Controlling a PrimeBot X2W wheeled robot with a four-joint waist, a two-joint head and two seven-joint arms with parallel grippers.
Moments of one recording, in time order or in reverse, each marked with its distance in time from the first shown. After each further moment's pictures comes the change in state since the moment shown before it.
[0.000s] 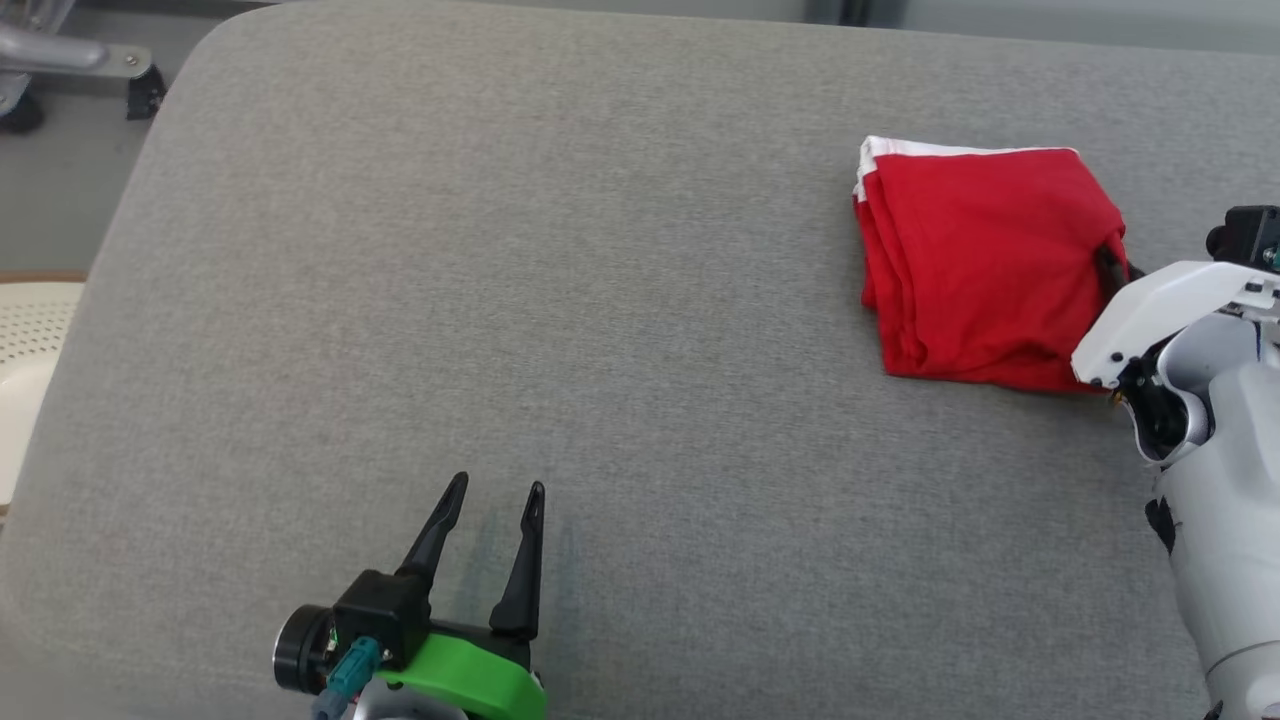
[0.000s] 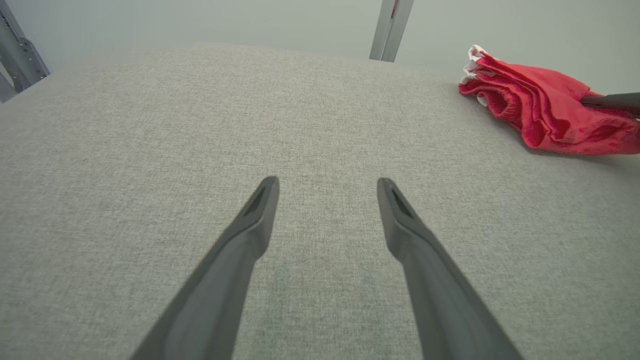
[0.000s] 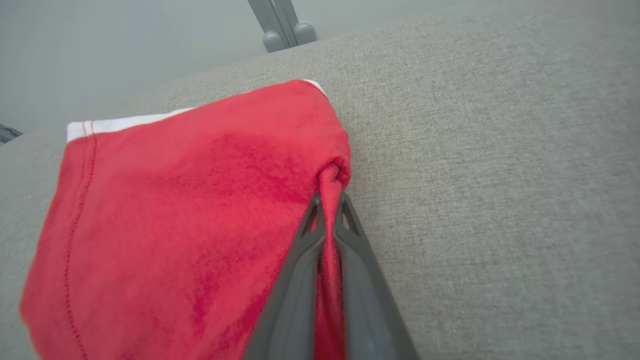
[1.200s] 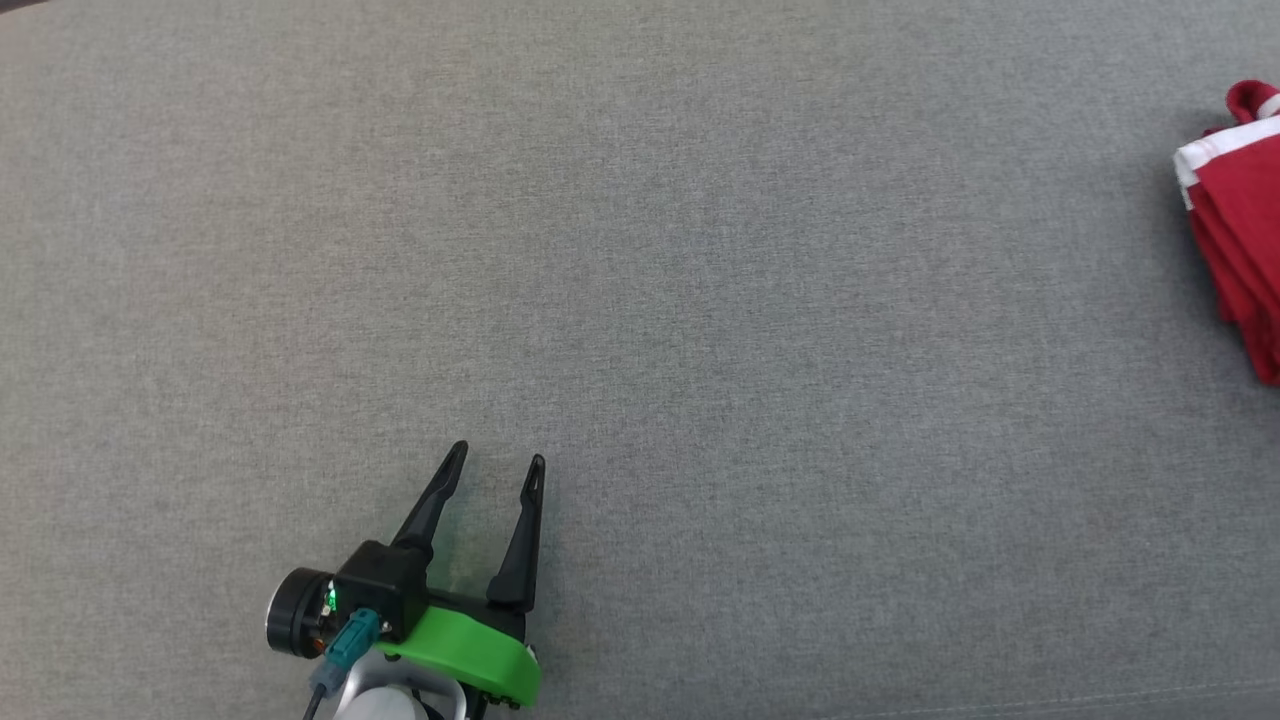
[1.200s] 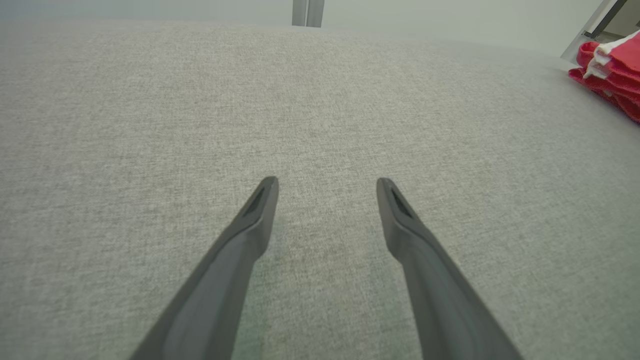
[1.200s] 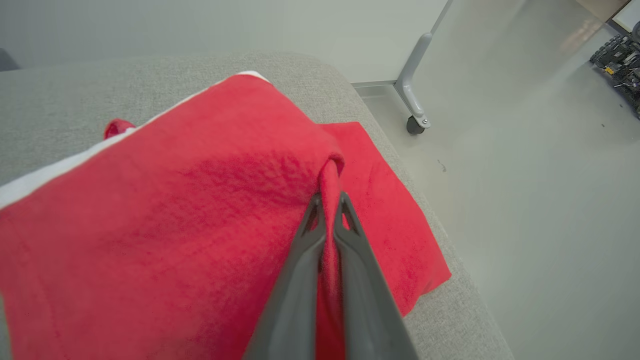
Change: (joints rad) left arm -0.045 -0.001 0.021 0.011 0.049 -0.040 0.000; right arm 0.002 -0.313 -0.195 -0.097 -0.240 0.000 0.079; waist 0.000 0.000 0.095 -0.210
